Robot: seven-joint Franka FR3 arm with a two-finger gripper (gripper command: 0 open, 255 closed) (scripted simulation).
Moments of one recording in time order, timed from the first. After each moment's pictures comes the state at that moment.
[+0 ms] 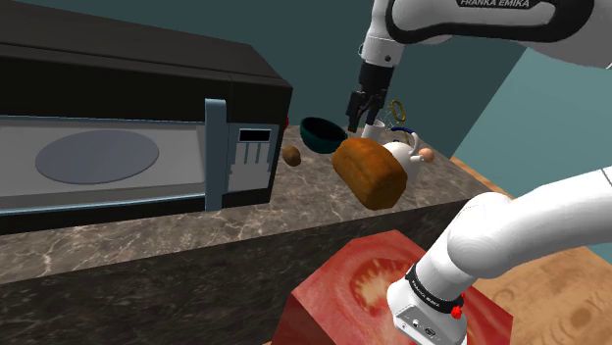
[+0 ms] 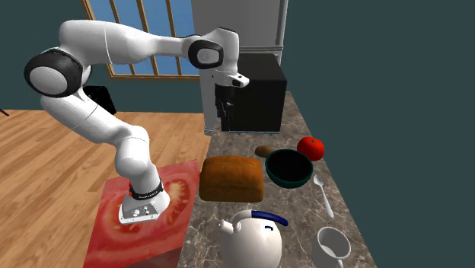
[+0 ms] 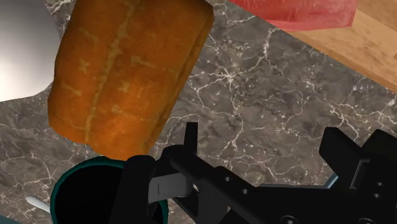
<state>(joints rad) -0.01 -0.54 0.01 -2.28 -0.04 1.64 -0.03</state>
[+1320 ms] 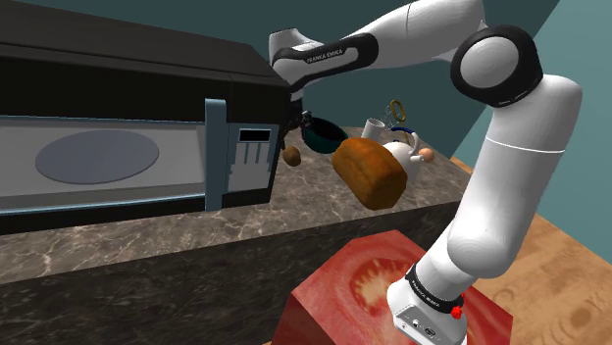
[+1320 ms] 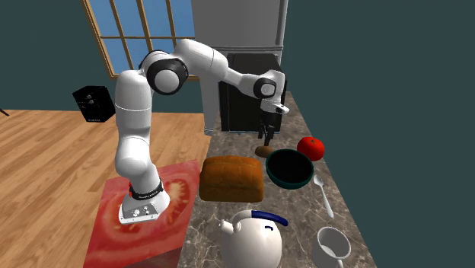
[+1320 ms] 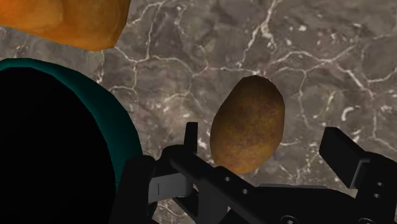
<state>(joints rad) 0.00 0.28 0.09 -1.80 -0.21 1.83 0.32</state>
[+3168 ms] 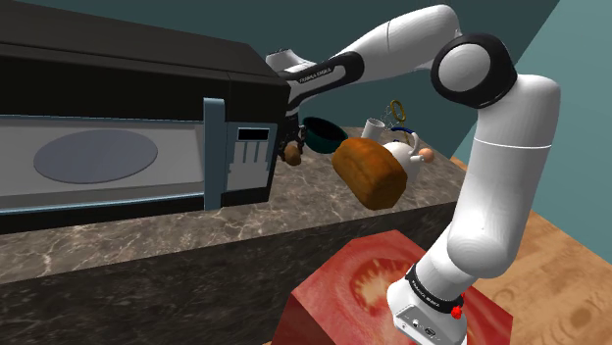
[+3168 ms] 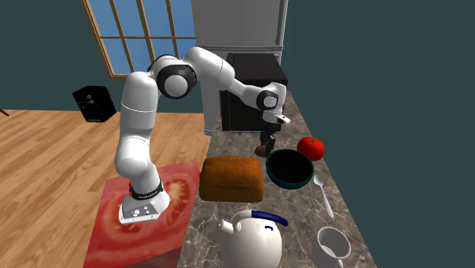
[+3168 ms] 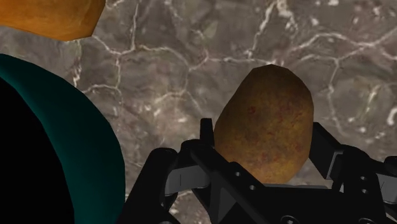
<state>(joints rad) 0.00 0.37 0.07 -1.81 -0.23 1.91 0.35</state>
